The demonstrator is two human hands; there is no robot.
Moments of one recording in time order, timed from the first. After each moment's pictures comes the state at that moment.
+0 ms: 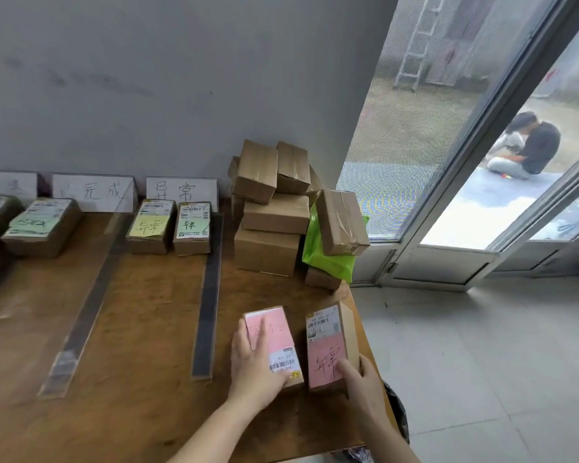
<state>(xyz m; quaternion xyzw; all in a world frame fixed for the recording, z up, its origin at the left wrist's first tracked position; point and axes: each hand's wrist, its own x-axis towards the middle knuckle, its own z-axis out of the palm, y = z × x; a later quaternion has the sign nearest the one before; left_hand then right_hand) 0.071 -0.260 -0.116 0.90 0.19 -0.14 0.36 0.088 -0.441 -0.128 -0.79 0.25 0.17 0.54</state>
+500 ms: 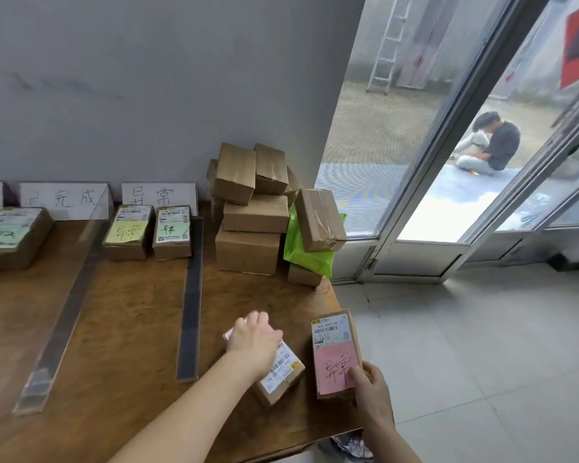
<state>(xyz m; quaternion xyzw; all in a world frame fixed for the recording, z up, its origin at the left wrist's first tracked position) 0.107 -0.263 -0.081 0.98 -0.10 -0.19 -0.06 0.064 -0.471 -0.118 -0.76 0.33 0.12 0.55</state>
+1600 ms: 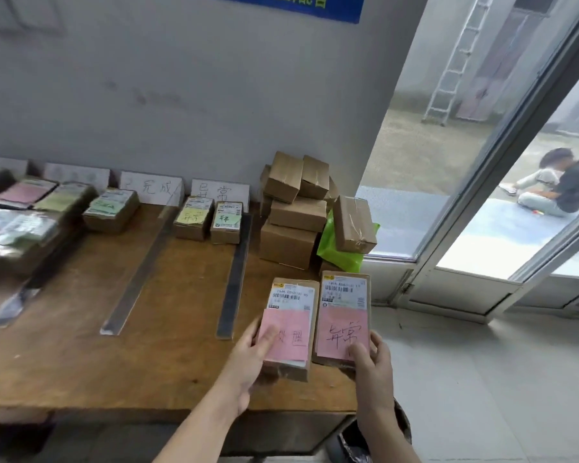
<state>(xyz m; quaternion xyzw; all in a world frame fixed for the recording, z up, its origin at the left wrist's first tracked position) -0.027 -0.260 -0.049 0.58 0.26 -0.06 0.77 0.011 -0.440 -0.049 -0.72 0.14 0.06 0.68</state>
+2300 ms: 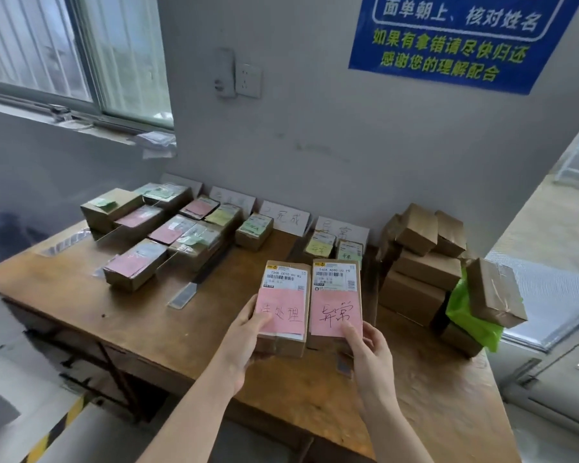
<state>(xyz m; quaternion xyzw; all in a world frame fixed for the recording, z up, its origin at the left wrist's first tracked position) -0.129 -0.067 0.006 0.56 0.33 0.13 0.75 -0.025 -0.229 -0.010 -0.68 -0.02 0.18 0.71</state>
